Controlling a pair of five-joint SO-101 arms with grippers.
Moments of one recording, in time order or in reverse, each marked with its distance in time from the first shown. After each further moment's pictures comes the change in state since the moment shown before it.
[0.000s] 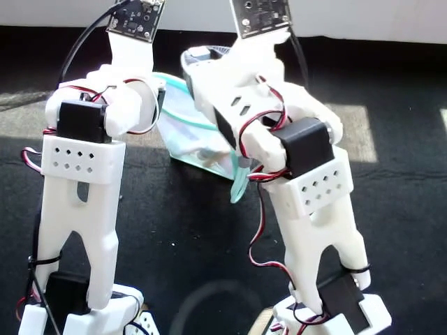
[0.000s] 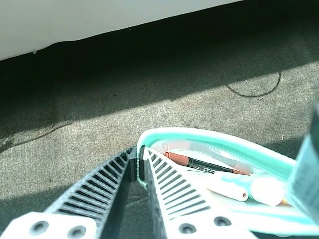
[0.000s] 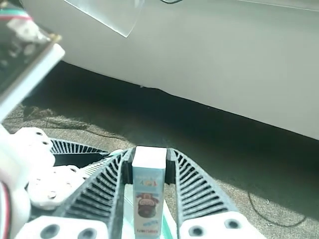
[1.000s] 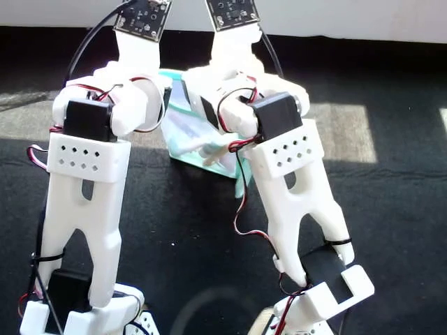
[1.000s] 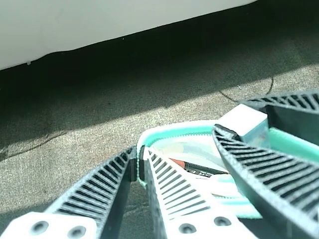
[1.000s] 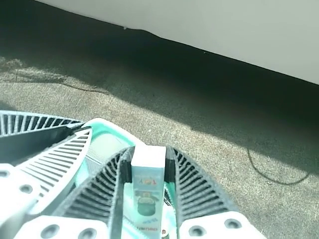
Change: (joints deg) left arm 0.2 0.0 0.1 -1.8 0.0; right arm 3.2 12.4 -2.4 6.3 0.3
